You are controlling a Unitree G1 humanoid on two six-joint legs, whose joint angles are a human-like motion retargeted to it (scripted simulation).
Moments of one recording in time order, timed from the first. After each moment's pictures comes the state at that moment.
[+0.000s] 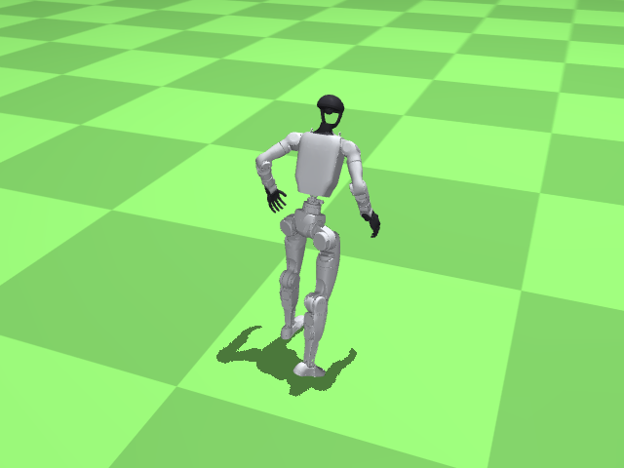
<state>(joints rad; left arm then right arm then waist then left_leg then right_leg) 0.39 0.77 -0.23 0.14 -0.31 -0.03 0.14 0.19 -0.46 0.23 0.31 0.37 0.03 -0.28 0.30 -0.09 0.14 -0.26 0.09 0.22 -0.09 -0.03 -0.12 0.01 -0.12 -0.03 0.01 0.15 0.25</state>
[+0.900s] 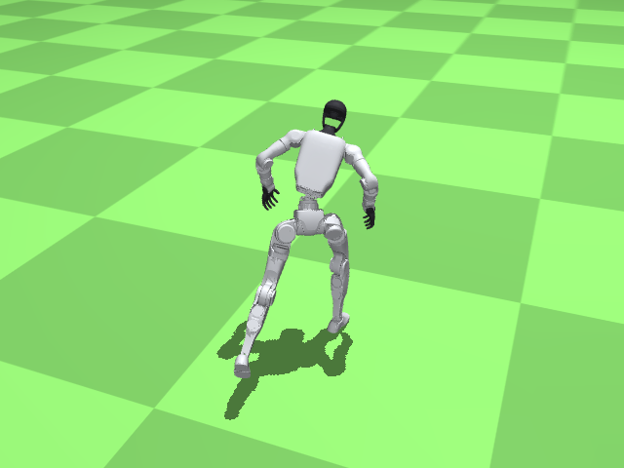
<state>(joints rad) 0.06 0.65 -0.40 0.12 -0.24 -0.04 0.28 0.48 -0.70 -0.07 -0.14 0.21 -0.01 -0.22 -0.32 0.32 0.30 0.09 0.29 -0.37 0.18 0.25 -0.23 -0.73 -0.44 -0.54 0.63 -0.09 0.14</state>
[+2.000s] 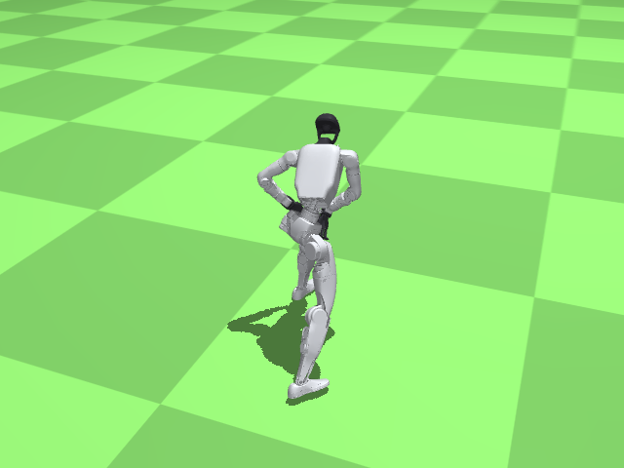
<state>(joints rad) -0.30 1.03 -0.57 -0.04 -0.35 -0.06 0.01 -0.99 -0.13 1.20 0.55 -0.46 0.08 1.24 0.47 -0.41 0.52 -1.15 0.26 0.05 0.69 -0.04 -0.20 -0.10 -0.57 -0.25 0.33 -0.56 0.17</state>
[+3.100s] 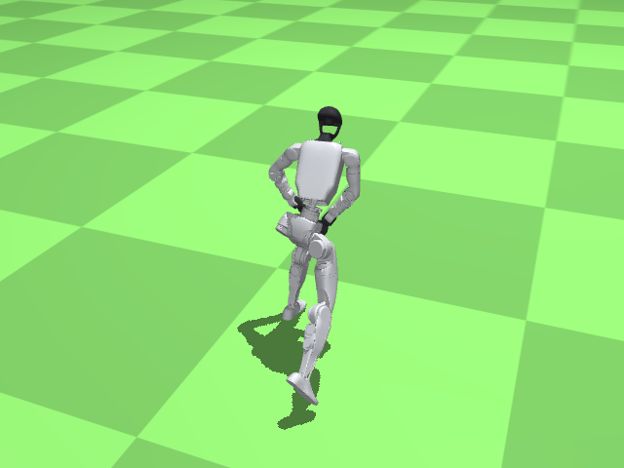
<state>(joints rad) -0.80 0.83 -1.32 0.44 0.10 -0.18 0.22 -0.68 -0.11 1.21 0.81 0.03 0.12 0.23 0.30 -0.25 0.28 -1.04 0.12 0.14 0.83 -0.17 -0.06 0.03 -0.50 -0.14 0.42 0.22 0.16</state>
